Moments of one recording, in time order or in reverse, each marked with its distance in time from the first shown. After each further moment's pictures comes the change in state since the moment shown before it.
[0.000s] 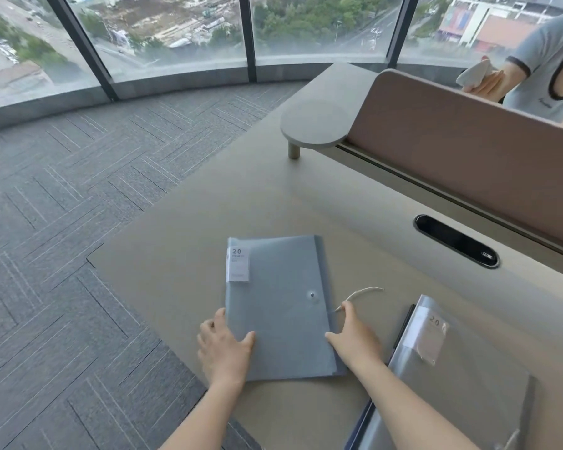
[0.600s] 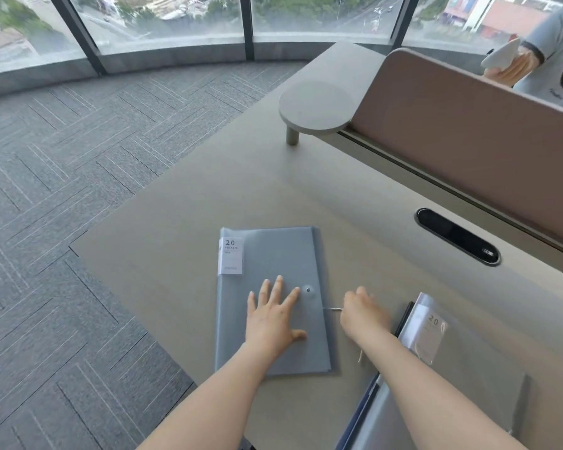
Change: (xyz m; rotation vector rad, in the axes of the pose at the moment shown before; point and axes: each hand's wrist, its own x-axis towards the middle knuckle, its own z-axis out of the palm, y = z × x) left_hand 0.009 0.068 0.042 0.513 -0.367 0.620; right_hand 0.040 -0.005 -0.025 -0.507 0.082 -0.102
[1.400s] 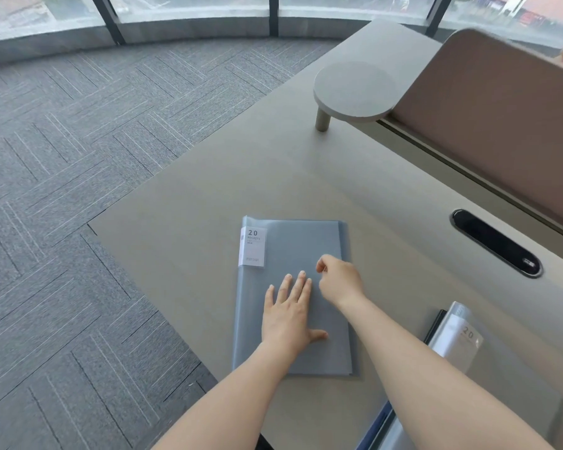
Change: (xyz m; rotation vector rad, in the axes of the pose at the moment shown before) left_hand 0.001 -0.009 0.005 -0.028 0.022 -0.015; right_hand 0.043 -0.084 -0.010 0.400 0.047 -0.149
